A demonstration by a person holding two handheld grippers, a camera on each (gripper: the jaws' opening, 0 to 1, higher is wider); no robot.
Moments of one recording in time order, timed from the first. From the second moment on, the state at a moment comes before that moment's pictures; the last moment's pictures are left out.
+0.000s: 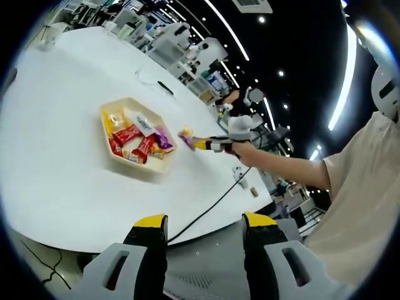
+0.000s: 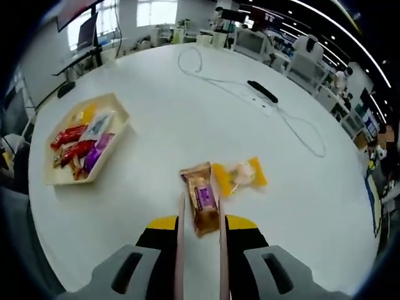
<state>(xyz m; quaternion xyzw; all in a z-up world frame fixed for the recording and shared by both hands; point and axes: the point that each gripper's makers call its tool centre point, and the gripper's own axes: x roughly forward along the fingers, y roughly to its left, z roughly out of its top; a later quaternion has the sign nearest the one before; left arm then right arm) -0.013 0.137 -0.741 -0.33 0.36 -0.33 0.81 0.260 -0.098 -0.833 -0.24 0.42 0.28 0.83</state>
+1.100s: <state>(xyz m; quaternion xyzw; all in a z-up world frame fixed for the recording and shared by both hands) -0.012 0.140 -0.740 -0.34 0.36 -0.33 0.81 0.260 -0.098 -0.836 -0.21 0.43 0.26 0.84</state>
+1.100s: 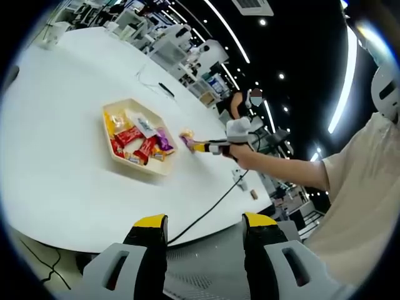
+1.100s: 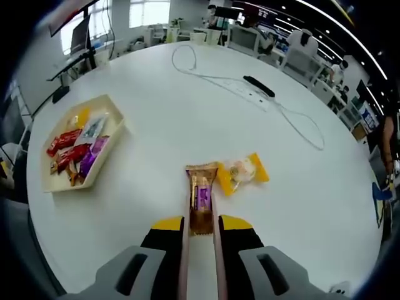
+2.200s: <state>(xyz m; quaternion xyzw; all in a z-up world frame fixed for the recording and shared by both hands) -0.018 0.130 -0.715 -0.31 0.33 -0.36 0.81 0.242 -0.099 -0.784 -0.14 0.39 0.24 0.88</state>
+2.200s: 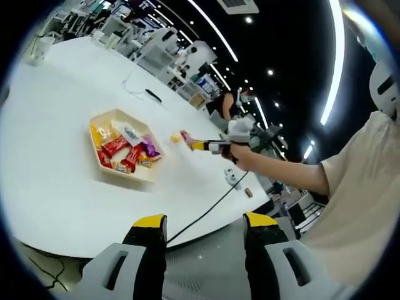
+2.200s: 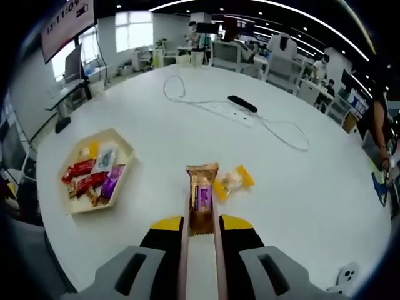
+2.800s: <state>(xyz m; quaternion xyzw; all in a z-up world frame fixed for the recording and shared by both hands) -0.018 0.129 -0.694 -0.29 0.31 -0.39 0.82 0.226 -0.090 -0.741 -0.12 0.35 0.23 0.90</state>
